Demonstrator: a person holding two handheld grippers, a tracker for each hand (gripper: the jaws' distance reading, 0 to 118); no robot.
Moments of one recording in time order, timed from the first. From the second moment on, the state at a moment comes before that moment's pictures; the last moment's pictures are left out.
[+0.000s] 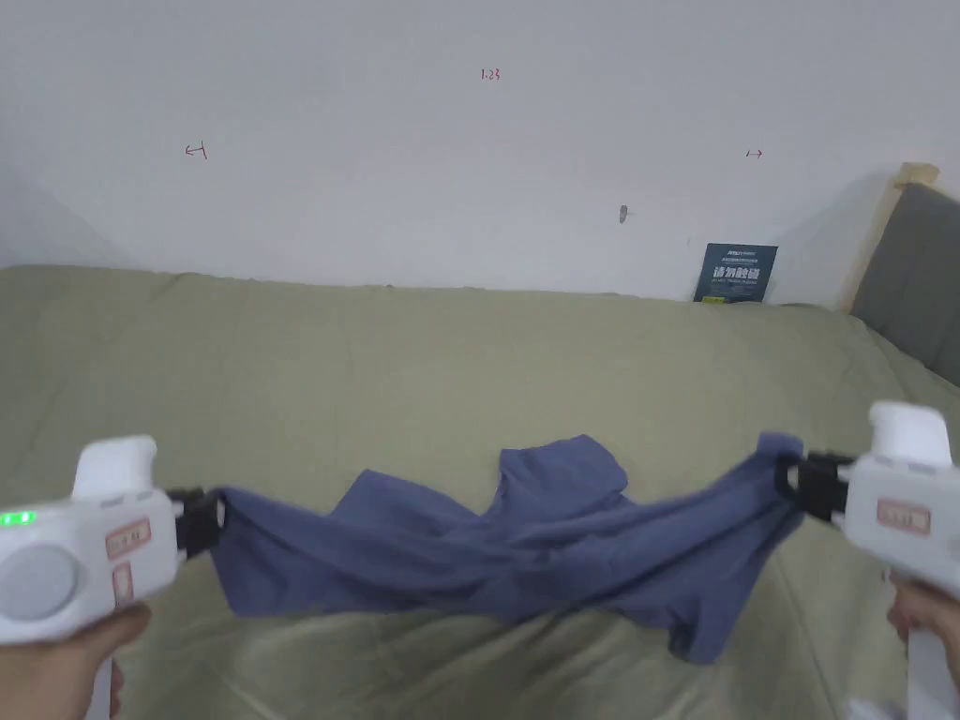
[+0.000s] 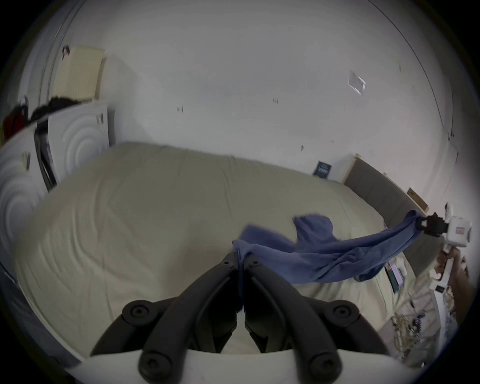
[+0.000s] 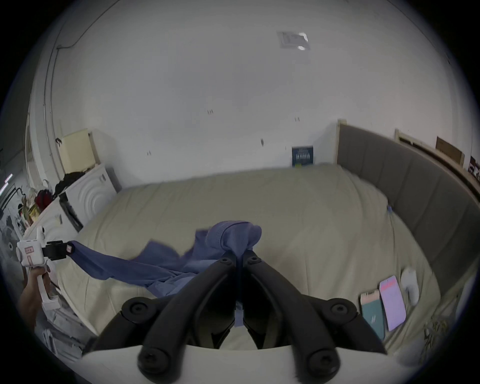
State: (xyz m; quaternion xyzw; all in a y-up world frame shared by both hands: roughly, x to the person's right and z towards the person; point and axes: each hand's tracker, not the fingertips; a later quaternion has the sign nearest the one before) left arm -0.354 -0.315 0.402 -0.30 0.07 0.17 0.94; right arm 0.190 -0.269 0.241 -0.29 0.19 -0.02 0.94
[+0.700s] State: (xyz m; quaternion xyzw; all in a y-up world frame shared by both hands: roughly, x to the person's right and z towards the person) left arm -0.324 -0.337 0.527 -0.31 0.08 0.15 0.94; right arm 0.219 -0.344 0.381 -0.32 0.16 -0.02 0.93
